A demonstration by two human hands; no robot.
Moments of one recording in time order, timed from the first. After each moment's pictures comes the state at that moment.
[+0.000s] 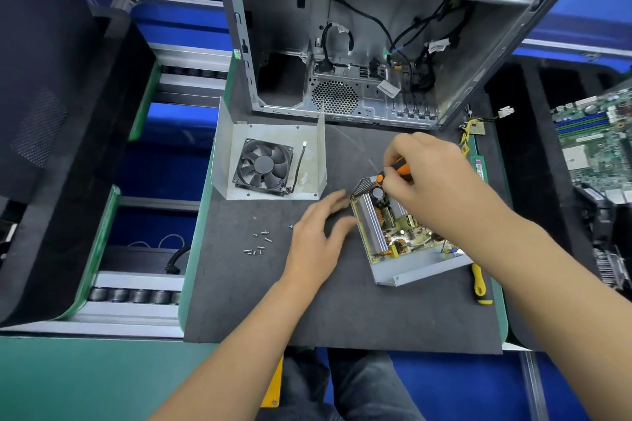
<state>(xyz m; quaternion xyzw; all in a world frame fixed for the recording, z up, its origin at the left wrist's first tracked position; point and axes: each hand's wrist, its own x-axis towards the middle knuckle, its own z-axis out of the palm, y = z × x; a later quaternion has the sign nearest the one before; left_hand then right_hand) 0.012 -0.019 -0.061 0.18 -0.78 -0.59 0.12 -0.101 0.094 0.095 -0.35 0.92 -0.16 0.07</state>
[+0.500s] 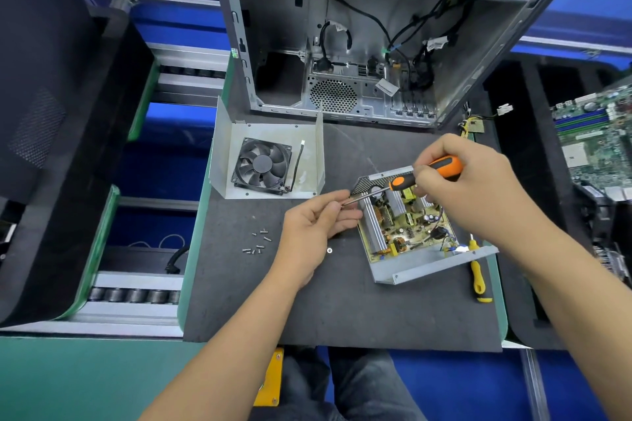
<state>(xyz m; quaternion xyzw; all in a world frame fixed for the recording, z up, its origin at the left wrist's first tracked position) 0.003 -0.024 -0.042 0.24 -0.48 -0.84 0.06 -0.101 0.126 0.105 -0.15 0.91 -0.35 0.14</state>
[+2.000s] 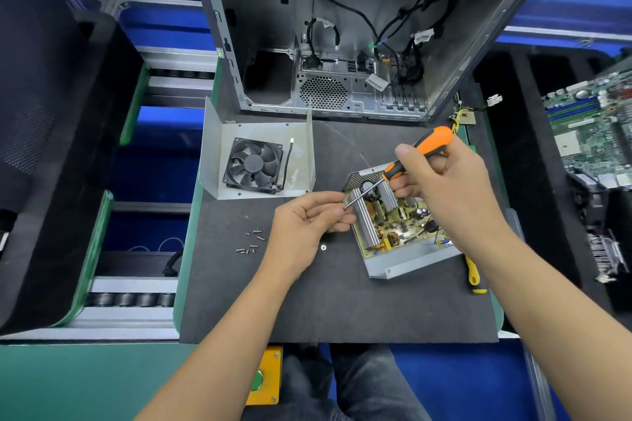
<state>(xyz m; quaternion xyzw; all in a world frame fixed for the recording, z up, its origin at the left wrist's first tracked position) 0.006 -0.030 -0.028 0.21 -0.52 -0.83 0.05 -0.092 0.121 0.075 -0.04 0.80 -0.58 0.14</state>
